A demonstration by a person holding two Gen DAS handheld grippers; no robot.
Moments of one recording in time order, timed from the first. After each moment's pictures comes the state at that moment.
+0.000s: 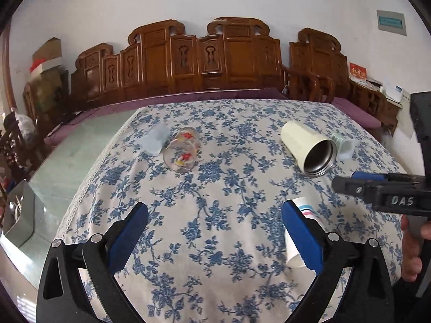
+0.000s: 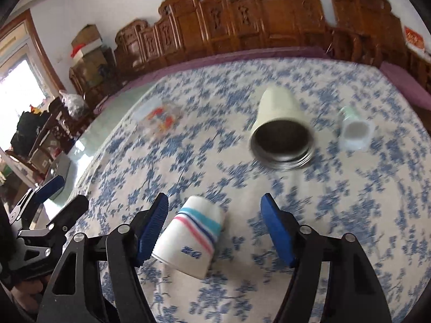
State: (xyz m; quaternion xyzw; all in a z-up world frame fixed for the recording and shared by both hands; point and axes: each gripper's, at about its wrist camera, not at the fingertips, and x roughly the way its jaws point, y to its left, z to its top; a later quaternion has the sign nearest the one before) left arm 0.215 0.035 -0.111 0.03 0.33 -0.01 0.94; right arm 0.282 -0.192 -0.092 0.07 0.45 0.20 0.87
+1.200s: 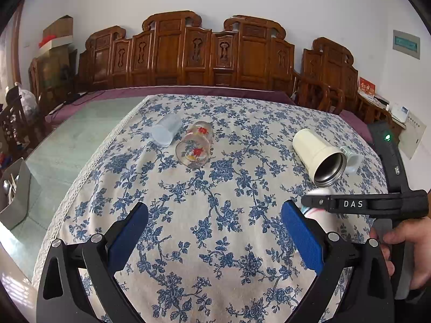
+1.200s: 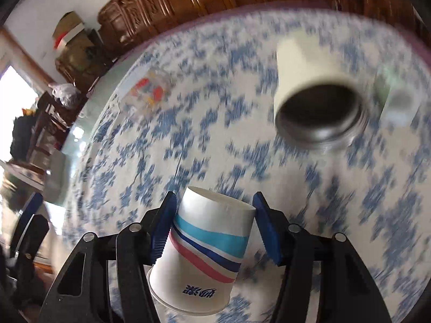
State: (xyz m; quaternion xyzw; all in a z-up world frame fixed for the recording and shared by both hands) left arm 0.222 0.065 -0.111 -0.03 0.34 0.00 0.94; right arm 0.334 -0.157 -0.134 0.08 0.53 0.20 0.82
